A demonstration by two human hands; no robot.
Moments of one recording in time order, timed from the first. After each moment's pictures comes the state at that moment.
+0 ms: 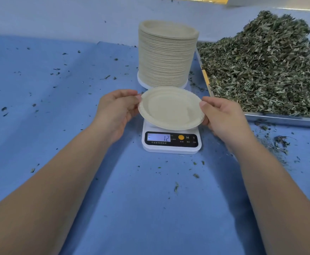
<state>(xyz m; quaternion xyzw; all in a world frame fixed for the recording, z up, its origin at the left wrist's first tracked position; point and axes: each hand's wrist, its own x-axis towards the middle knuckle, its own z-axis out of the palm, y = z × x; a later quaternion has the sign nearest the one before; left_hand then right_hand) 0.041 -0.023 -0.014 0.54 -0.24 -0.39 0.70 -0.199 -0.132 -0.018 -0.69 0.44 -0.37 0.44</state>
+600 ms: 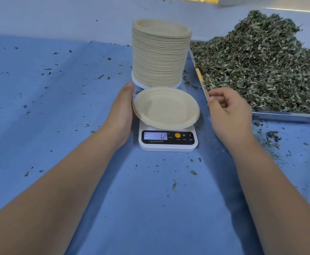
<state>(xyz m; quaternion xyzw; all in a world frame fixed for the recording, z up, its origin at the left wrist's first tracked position) 0.013 -0.031 -0.016 0.57 -0.31 -0.41 0.64 -0.209 -0.125 -0.017 -0.71 0.46 -0.48 0.23</state>
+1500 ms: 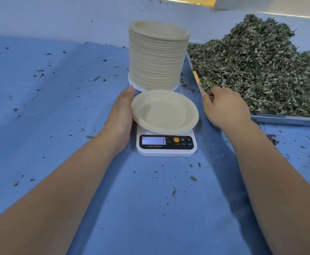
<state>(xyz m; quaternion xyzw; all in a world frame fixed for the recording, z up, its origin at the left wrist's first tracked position) 0.018 -0.039 -0.027 0.52 -0.35 -0.43 0.65 -0.204 -0.185 -0.008 -0.82 0.54 -0.21 -0.04</state>
